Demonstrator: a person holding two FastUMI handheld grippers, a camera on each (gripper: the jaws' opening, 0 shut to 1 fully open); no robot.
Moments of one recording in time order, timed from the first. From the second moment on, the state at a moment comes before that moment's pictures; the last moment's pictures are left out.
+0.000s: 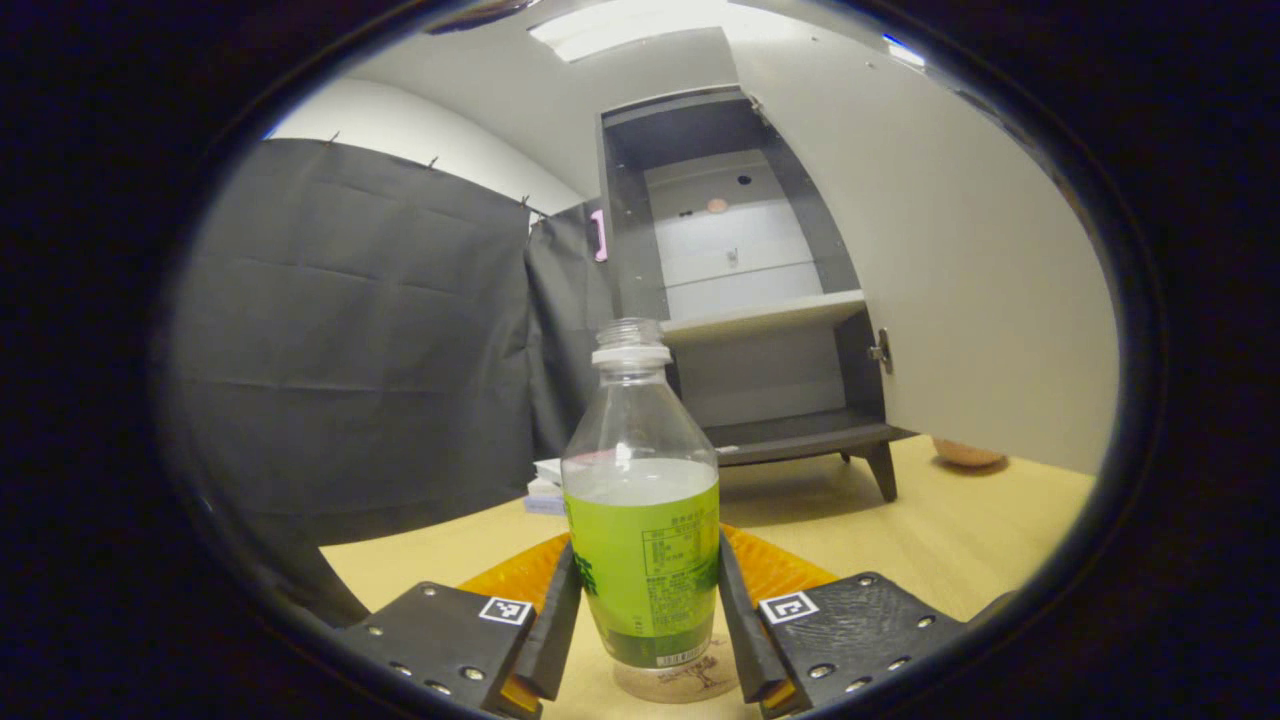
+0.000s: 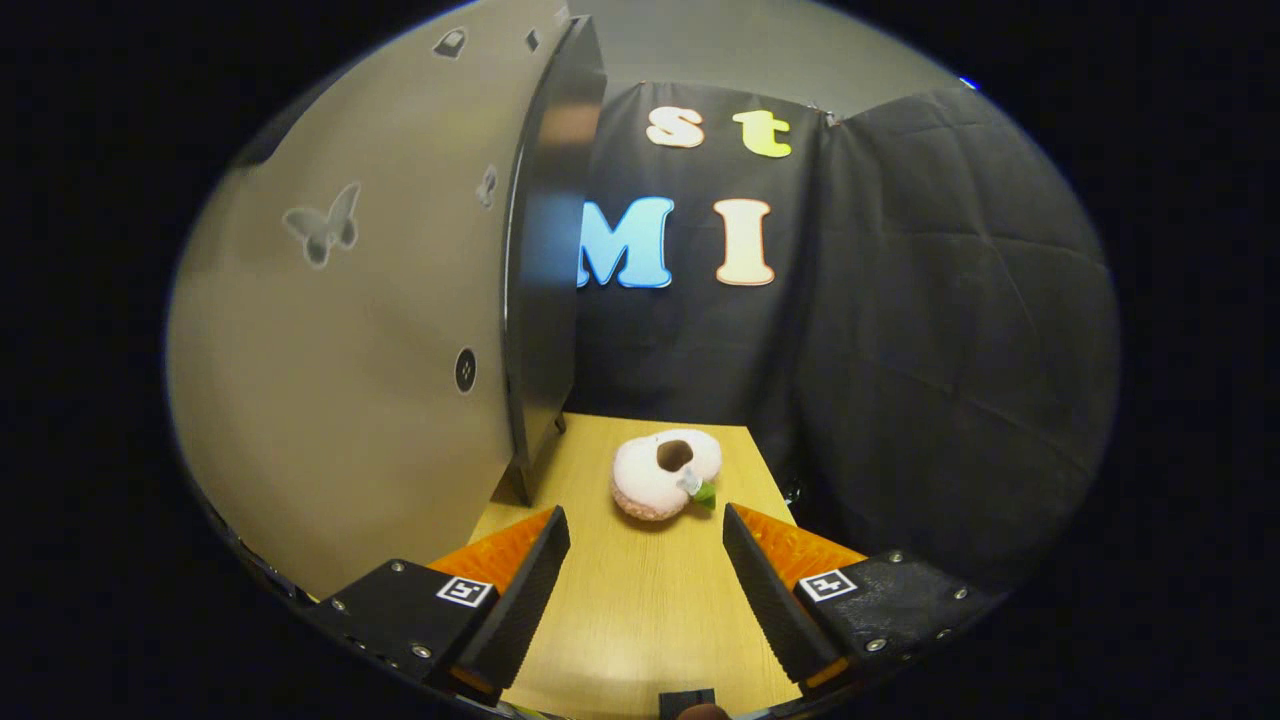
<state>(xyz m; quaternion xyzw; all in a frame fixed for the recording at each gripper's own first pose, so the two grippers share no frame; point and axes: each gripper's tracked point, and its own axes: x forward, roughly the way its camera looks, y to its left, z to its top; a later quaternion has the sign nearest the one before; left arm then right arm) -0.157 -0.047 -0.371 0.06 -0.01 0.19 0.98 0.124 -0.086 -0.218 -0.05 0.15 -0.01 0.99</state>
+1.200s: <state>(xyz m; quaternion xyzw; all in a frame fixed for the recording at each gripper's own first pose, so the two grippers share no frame) -0.199 -0.060 -0.366 0.02 0.00 0.17 0.99 0.105 -0.070 -0.232 -0.03 0.17 0.00 0.98</state>
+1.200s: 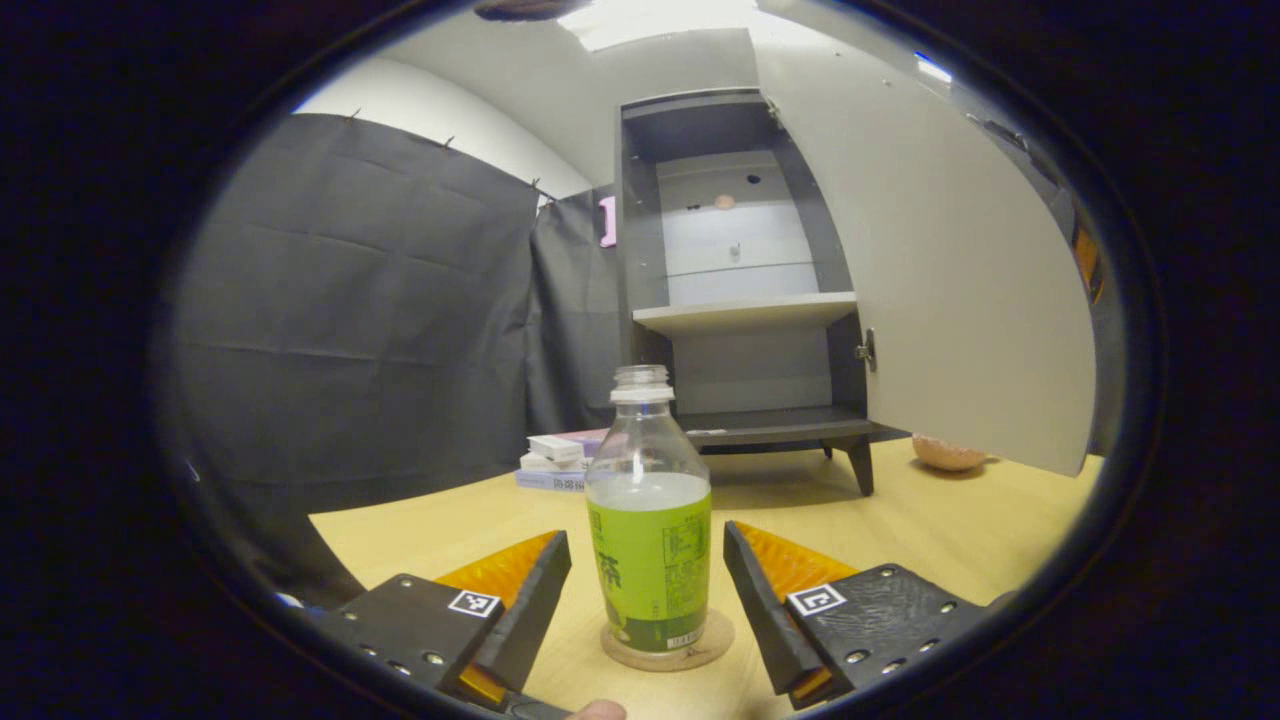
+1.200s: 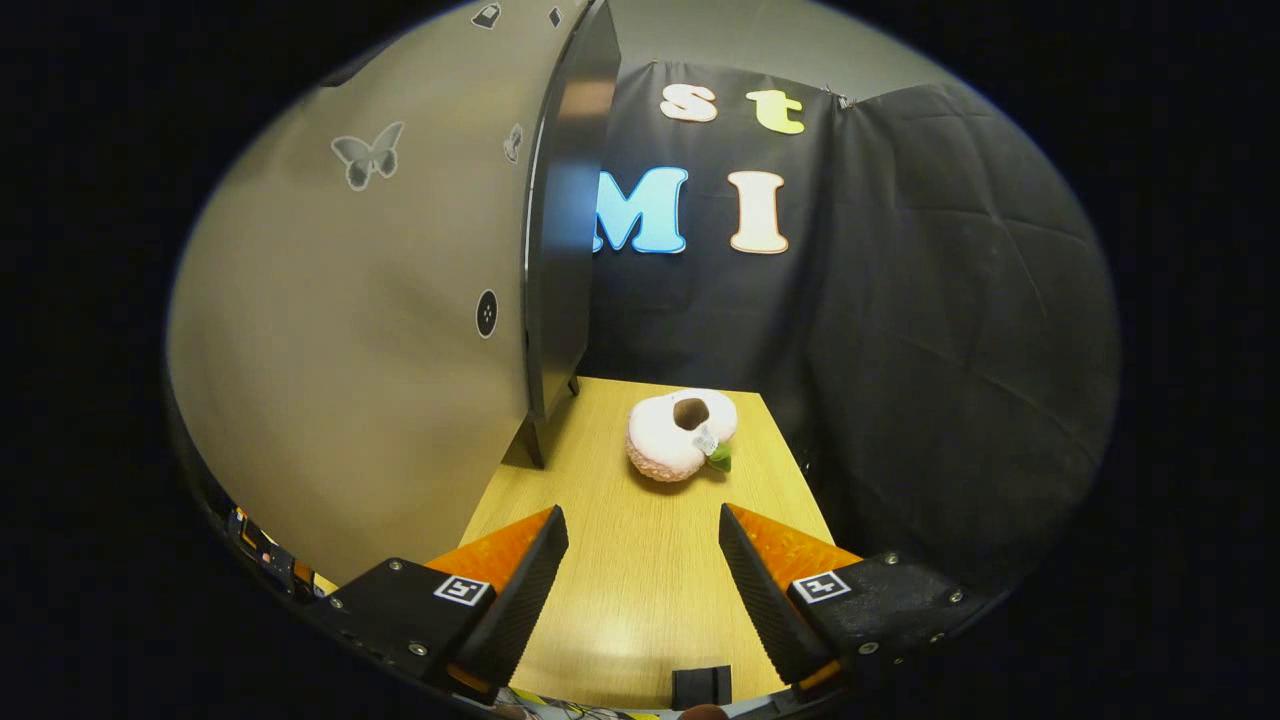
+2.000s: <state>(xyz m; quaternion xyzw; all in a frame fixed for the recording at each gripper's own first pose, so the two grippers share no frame) -0.269 0.049 -0.091 0.05 -0.02 0.23 0.97 0.081 -0.021 -0.072 0.17 0.02 0.10 0.98</state>
